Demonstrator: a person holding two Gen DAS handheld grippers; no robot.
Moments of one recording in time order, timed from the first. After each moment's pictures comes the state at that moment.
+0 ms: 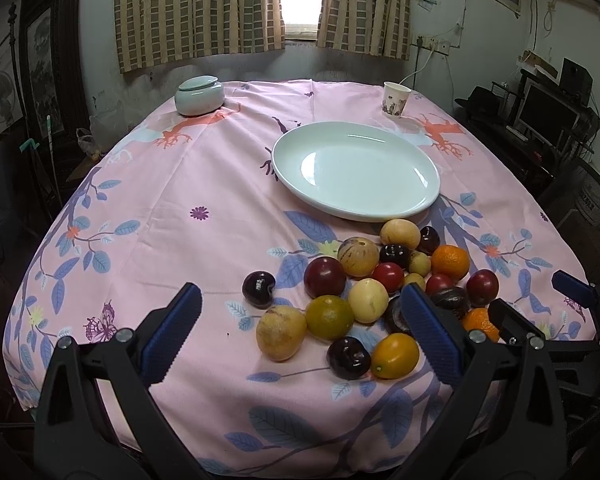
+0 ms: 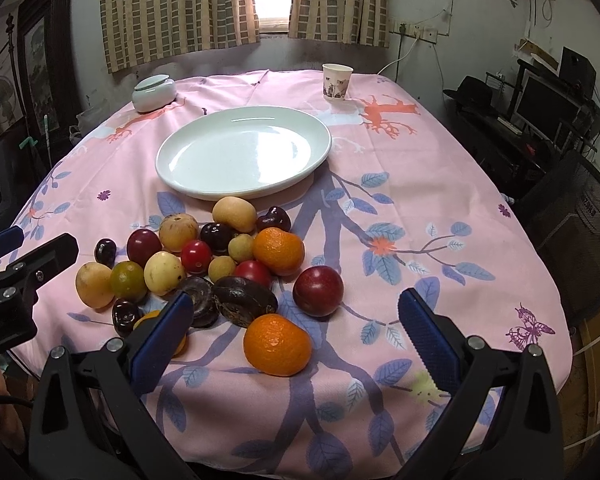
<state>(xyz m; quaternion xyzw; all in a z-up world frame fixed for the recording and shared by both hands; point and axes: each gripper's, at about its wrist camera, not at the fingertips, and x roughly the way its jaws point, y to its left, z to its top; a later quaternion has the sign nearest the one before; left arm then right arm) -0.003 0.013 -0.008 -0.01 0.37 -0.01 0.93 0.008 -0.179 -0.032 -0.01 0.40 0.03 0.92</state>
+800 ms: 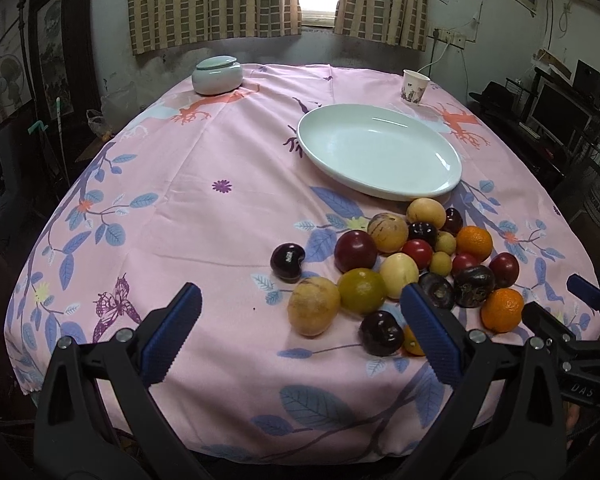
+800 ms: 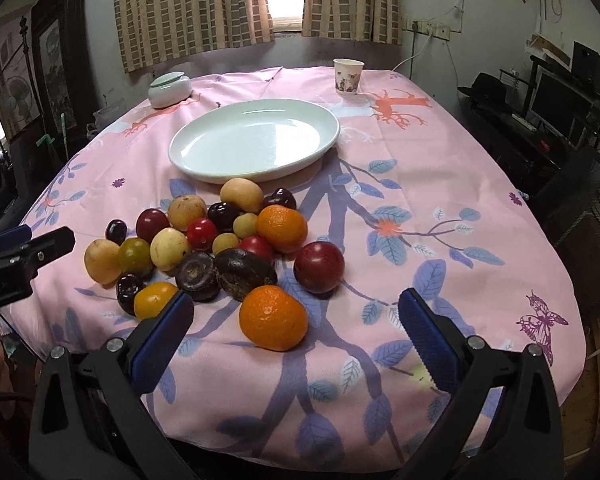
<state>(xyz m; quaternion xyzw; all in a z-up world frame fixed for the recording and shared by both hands) -0.010 0.041 -0.024 -0.02 0.40 0.01 0.92 -0.008 -0.192 -0.042 -0.01 0.40 0.07 0.91</state>
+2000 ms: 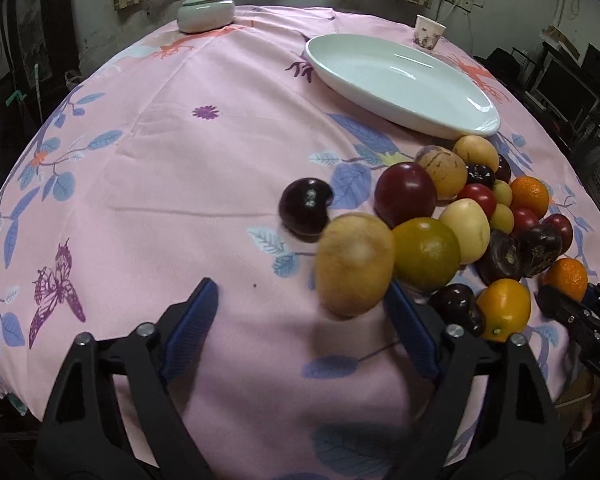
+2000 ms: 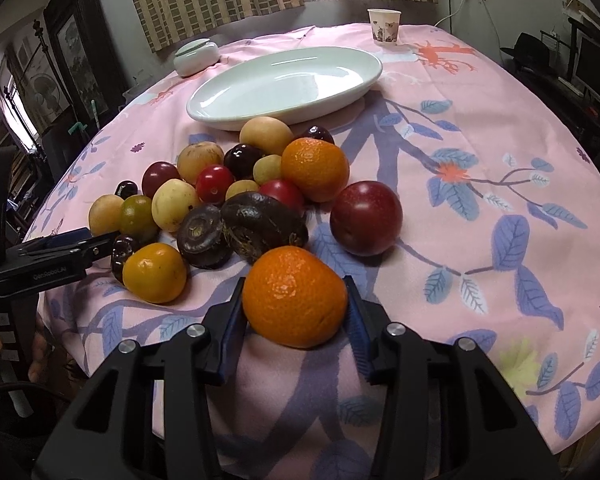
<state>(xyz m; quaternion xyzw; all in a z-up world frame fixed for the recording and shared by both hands) 0.033 0.056 -0.097 -0.02 0.47 -0.01 0.88 0.013 -0.197 -0.096 0.04 0.45 0.15 0.88</state>
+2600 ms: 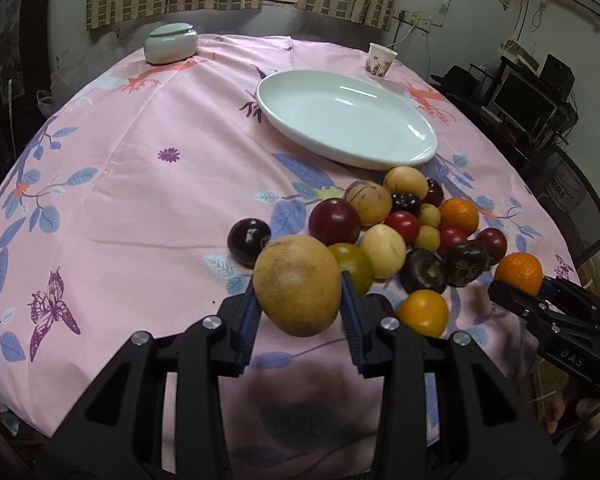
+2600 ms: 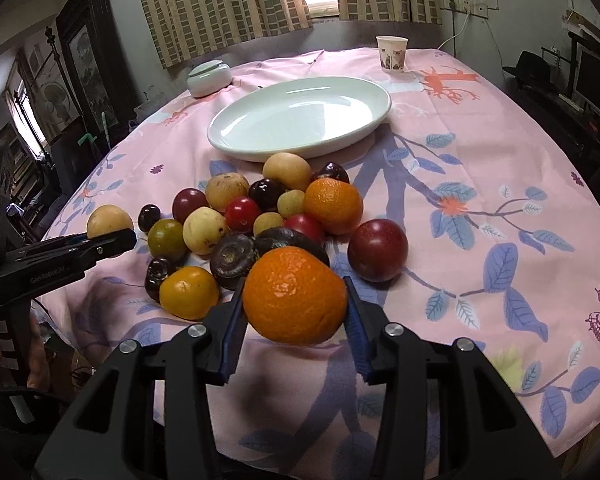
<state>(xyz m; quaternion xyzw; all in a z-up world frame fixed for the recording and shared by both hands) 0.012 0.044 -0.055 -0.05 0.42 -0.09 0.90 0.006 -0.190 -0.066 0.04 0.41 0.16 0.89</state>
